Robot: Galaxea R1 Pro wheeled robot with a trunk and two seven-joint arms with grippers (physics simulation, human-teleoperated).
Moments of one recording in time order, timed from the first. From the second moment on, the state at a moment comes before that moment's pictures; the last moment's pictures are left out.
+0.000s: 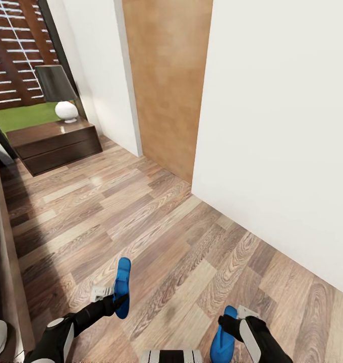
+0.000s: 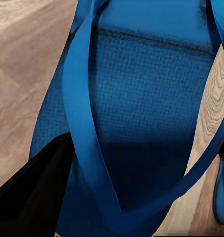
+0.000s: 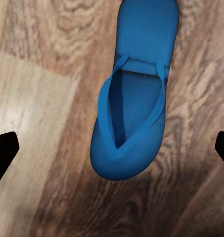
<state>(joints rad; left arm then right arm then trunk) -0.49 -0.03 0.76 -0.61 -0.47 0.04 -0.89 -0.41 0.07 -0.23 -0.66 -0.22 0.51 -0.14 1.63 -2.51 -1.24</state>
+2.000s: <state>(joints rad) -0.49 -0.05 0.75 -0.94 -0.21 0.44 -1.26 -0.44 0.07 -0.22 -0.66 -0.38 0.50 -0.14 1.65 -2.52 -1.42</state>
